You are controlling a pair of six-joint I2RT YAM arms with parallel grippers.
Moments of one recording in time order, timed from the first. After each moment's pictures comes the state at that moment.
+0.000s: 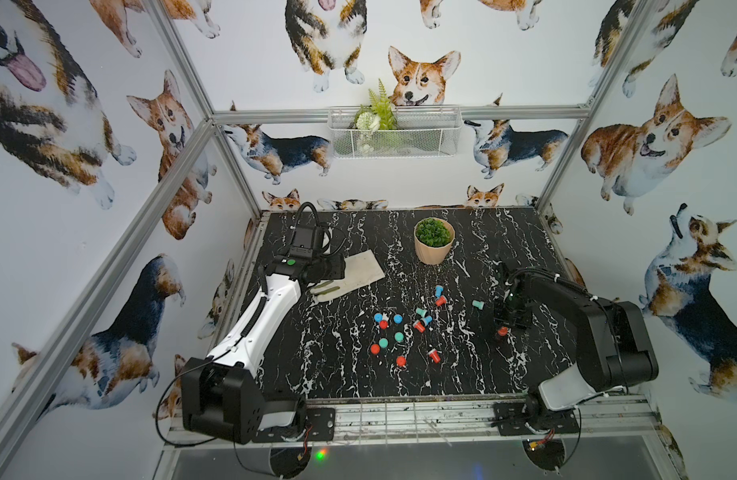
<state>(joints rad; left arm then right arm) -0.25 1.35 1.16 -0.68 0.07 -0.21 0.18 1.55 0.90 -0.98 0.05 0.47</state>
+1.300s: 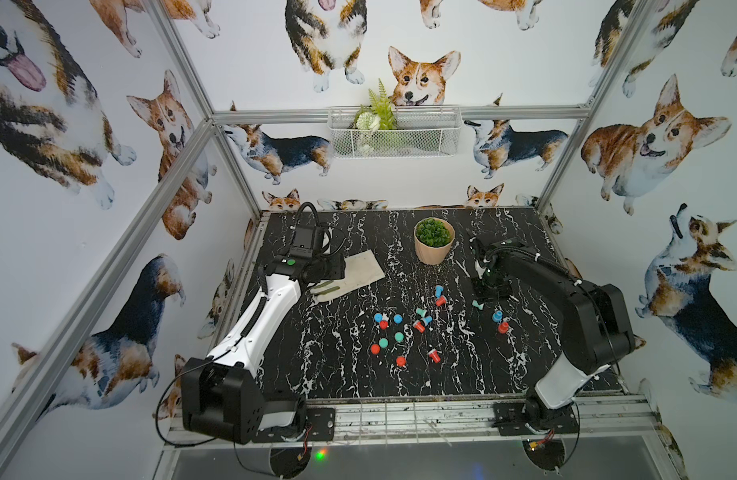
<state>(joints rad) -0.25 1.35 1.16 -0.68 0.07 -0.21 0.38 1.71 1.28 -1.11 0.13 0.21</state>
